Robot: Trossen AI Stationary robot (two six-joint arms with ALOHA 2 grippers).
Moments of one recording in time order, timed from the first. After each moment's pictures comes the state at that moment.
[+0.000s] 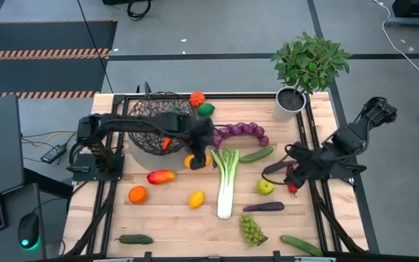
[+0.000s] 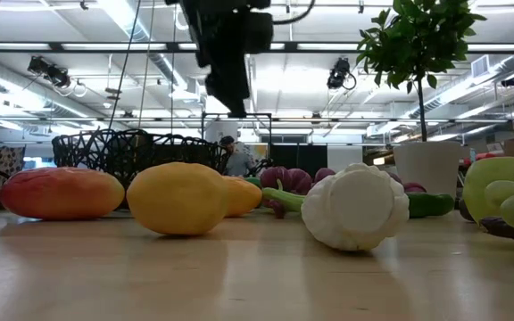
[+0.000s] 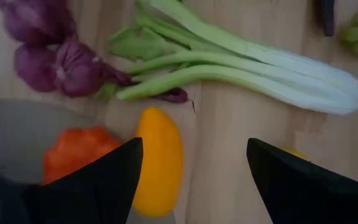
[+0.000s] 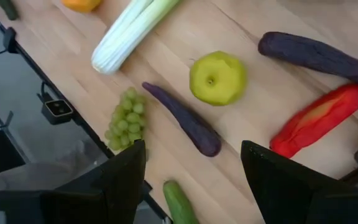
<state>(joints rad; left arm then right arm) 0.08 1.78 1.51 -0.85 0.11 -0.08 0.65 0.96 1.09 -1.24 0.15 1.54</state>
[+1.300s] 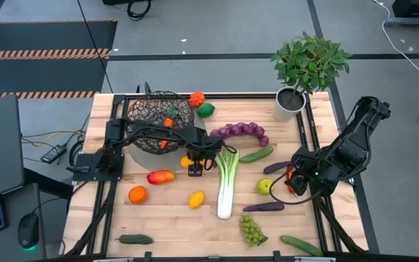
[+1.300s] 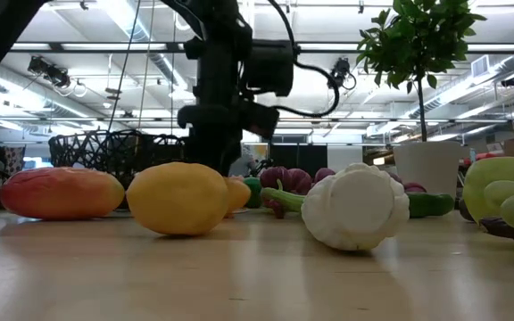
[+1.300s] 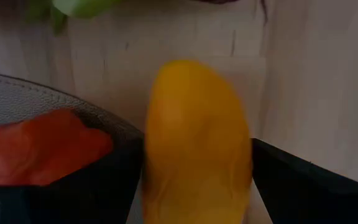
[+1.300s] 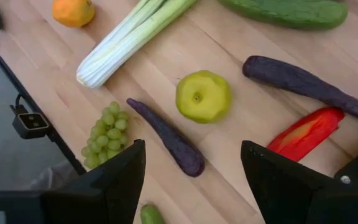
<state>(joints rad) 0.08 2.06 1.51 -0.95 0.03 0.09 0.83 1.03 1.09 -1.29 0.35 1.66</state>
